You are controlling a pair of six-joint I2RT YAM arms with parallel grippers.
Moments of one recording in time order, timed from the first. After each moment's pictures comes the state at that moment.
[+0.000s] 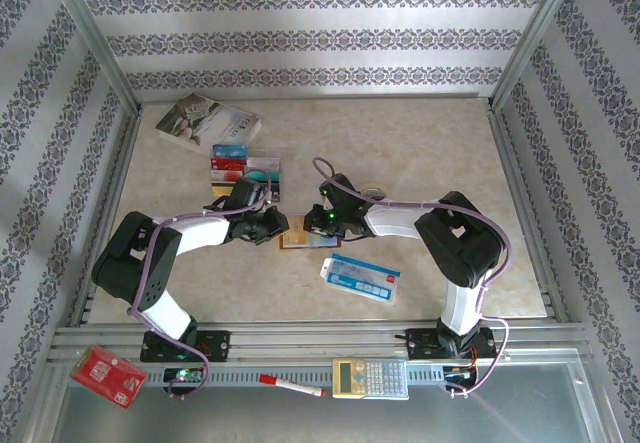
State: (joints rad) left arm -0.40 1.62 0.72 -0.06 0.41 -0.84; right arm 0.69 1.85 0.97 -0.03 -0.36 0.90
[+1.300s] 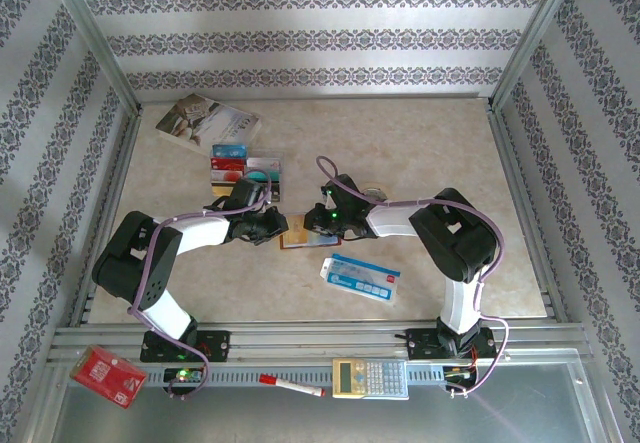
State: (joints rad) left arm -0.40 1.63 0.72 -0.06 0.41 -0.82; right arm 0.66 1.89 0.93 0.13 -0.43 0.92
